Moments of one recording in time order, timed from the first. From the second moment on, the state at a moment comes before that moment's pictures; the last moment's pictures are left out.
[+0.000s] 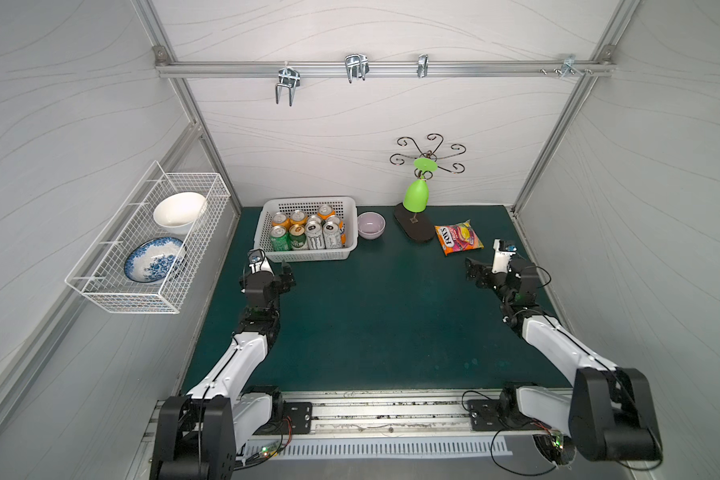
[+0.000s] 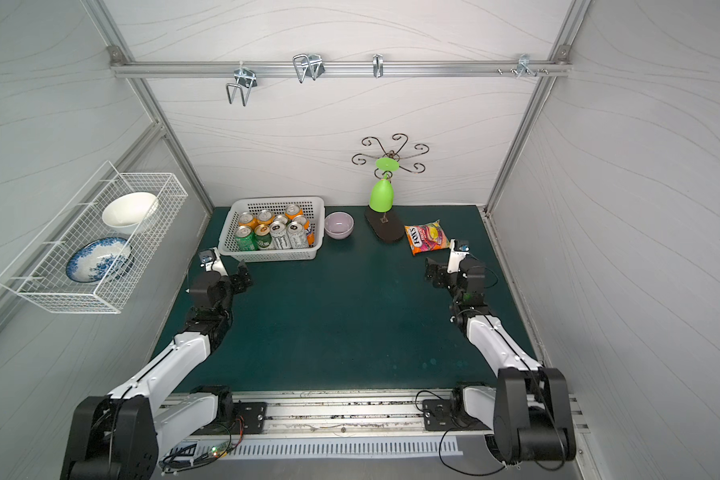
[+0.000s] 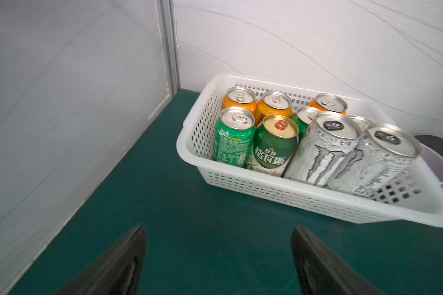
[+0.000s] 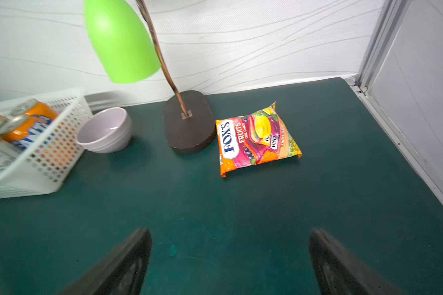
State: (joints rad) left arm -0.01 1.02 0.51 0.16 -0.25 -0.19; right arm 0.09 1.06 0.58 0.15 -0.14 0.15
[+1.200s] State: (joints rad) left arm -0.45 2.00 1.87 -0.80 -0.19 -0.12; right arm 0.24 0.76 0.77 -0.45 -0.26 0.30
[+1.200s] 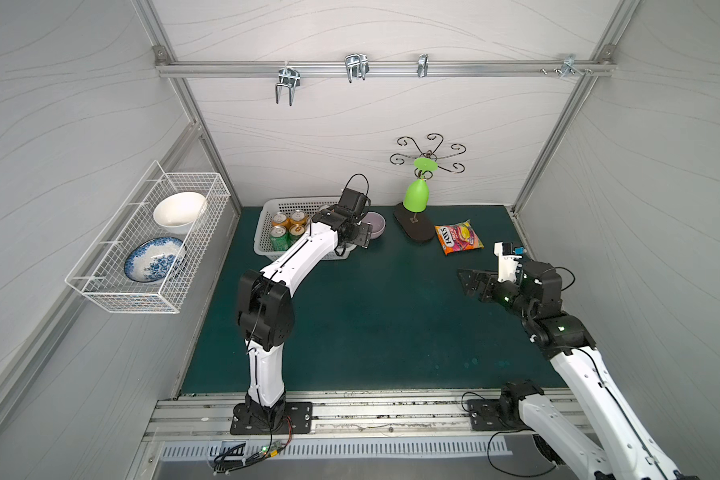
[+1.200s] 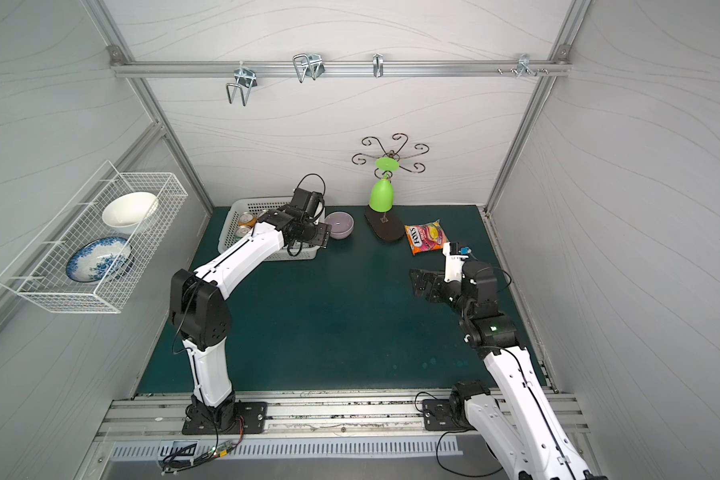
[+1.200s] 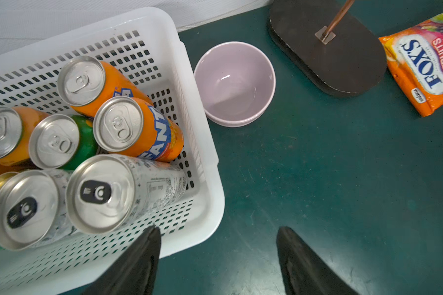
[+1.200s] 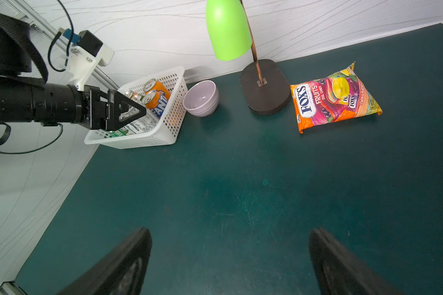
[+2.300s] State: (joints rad) left arm -0.42 2.29 2.08 -0.90 -0.25 -0.11; right arm 0.24 0.68 0.75 -0.48 -0.15 0.24
